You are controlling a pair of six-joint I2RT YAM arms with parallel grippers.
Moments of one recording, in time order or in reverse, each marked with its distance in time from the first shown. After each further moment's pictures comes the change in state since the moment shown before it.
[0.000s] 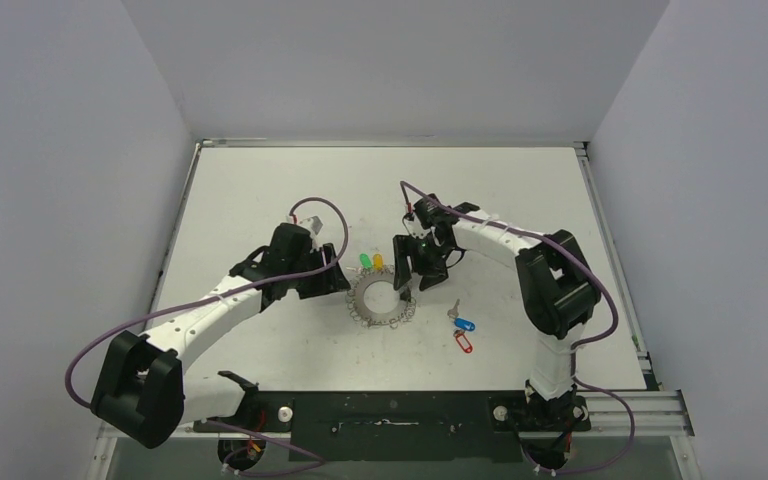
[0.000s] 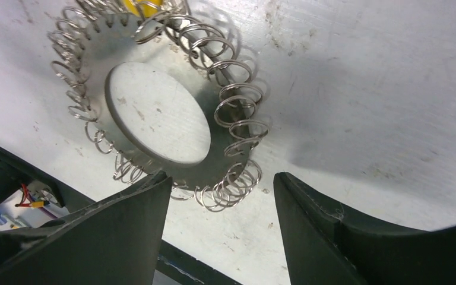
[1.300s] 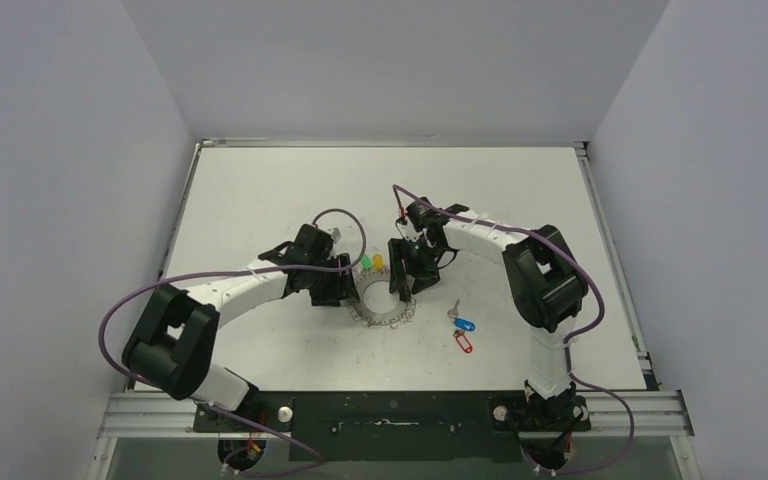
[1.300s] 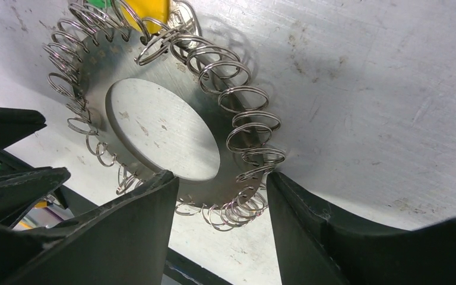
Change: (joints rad) left arm -0.041 0.256 0.052 0.008 0.054 0.013; right arm 0.021 0.050 0.035 0.009 -0.013 0.009
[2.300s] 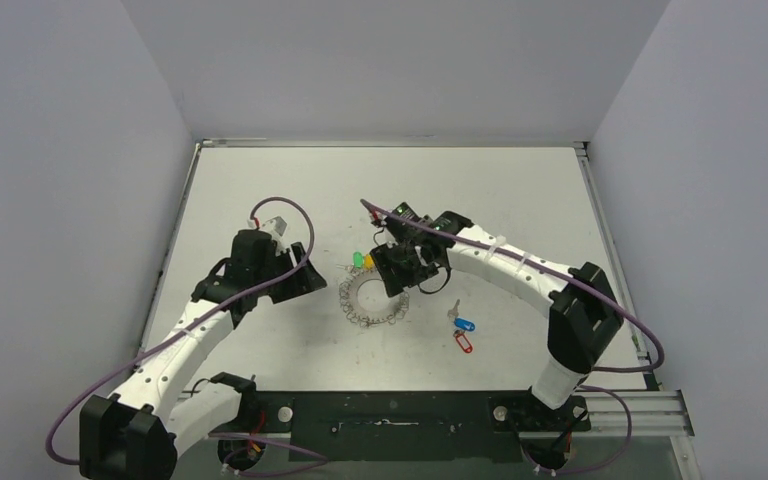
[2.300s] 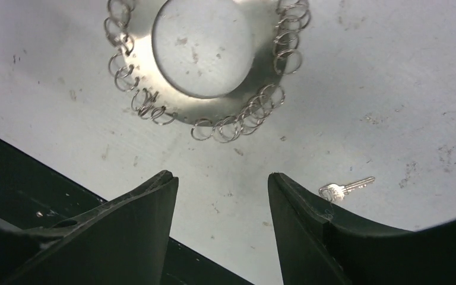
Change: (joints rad) left arm 0.211 -0.499 -0.095 -0.135 -0.022 0.023; right arm 0.185 -0.257 0.037 -0.156 0.278 -0.157
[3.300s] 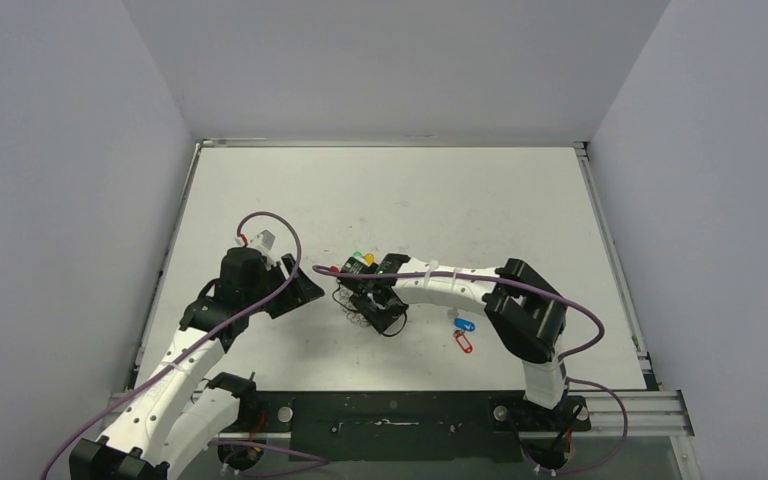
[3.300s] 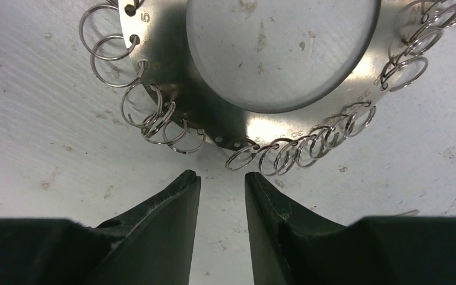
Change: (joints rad) left arm 0.000 -0.193 -0.101 -0.032 0.032 -0.137; right arm 0.288 0.198 -0.018 0.039 0.246 -0.042
